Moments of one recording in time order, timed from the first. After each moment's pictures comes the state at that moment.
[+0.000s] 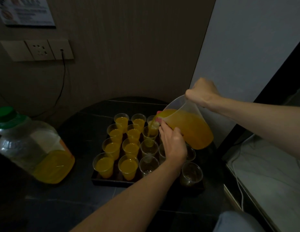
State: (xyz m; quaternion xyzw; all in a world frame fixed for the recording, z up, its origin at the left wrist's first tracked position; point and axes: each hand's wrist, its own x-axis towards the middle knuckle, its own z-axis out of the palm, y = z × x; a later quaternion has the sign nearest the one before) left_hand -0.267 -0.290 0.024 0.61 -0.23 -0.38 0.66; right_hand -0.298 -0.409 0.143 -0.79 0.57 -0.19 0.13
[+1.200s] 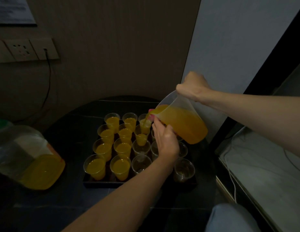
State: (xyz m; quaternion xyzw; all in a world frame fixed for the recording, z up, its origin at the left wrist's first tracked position) left_hand -0.267 -0.302 0.009 0.58 -0.24 -0.39 0.67; right_hand -0.301 -0.414 0.151 -0.79 0.57 -0.19 0.13
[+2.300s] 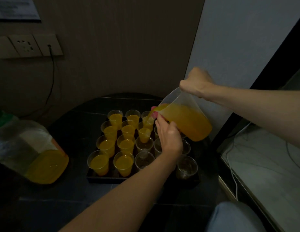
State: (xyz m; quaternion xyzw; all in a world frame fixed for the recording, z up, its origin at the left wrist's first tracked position) left_hand -0.267 -0.299 0.011 0.58 -0.25 -0.39 0.68; right_hand -0.301 -0.408 0.157 -0.80 0.56 -0.18 0.13
